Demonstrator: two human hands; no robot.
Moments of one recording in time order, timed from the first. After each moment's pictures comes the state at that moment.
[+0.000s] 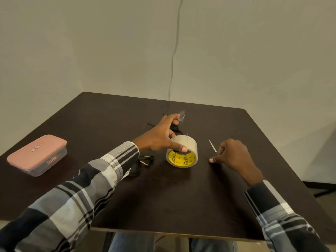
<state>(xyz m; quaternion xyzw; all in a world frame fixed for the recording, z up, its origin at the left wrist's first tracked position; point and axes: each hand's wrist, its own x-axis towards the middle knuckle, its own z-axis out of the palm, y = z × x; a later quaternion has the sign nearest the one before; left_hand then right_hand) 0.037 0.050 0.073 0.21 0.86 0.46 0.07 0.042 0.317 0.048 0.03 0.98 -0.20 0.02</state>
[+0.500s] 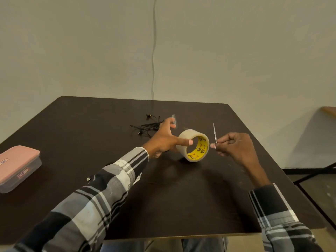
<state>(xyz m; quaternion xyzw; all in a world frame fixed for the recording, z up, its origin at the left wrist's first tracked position) 0.024 0.121 0.051 0.09 0.77 0.62 0.11 0.074 0.359 0.061 0.06 0.87 -0.48 -0.11</state>
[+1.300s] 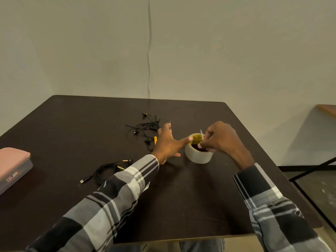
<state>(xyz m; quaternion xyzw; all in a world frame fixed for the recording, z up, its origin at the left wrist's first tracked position) 0.028 0.152 0.033 0.02 0.78 0.62 0.04 0.049 0.323 0.095 0.05 0.96 -0.26 0.00</state>
